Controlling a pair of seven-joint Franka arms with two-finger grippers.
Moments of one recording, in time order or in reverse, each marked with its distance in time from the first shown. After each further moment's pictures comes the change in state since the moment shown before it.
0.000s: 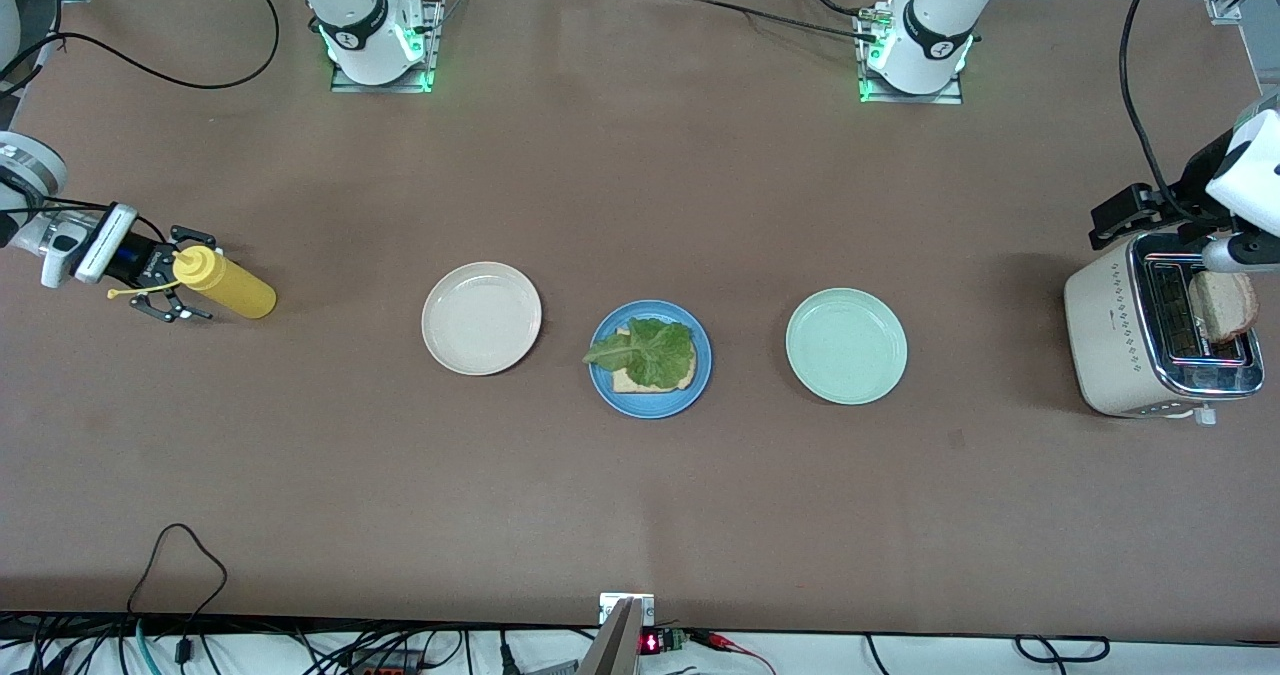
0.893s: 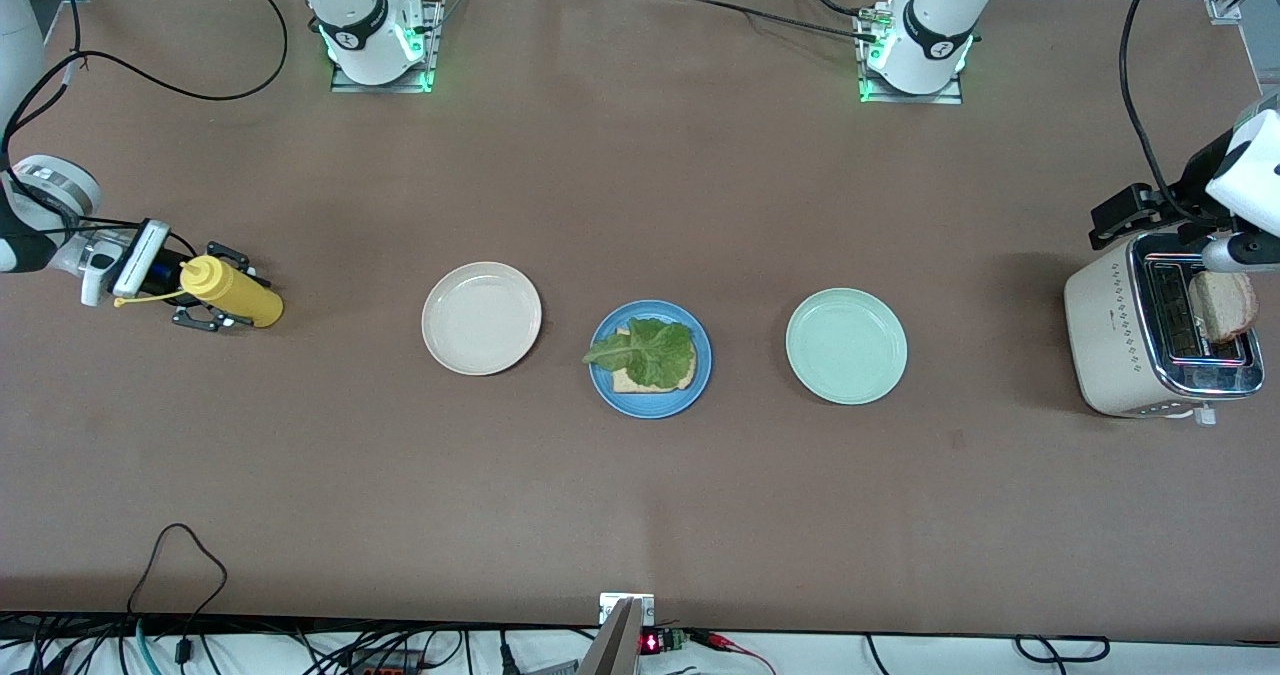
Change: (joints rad) left arm 0.000 0.000 0.000 0.000 0.000 0.000 0.000; right arm 0.029 0.033 0.056 0.004 0.033 0.017 -0.010
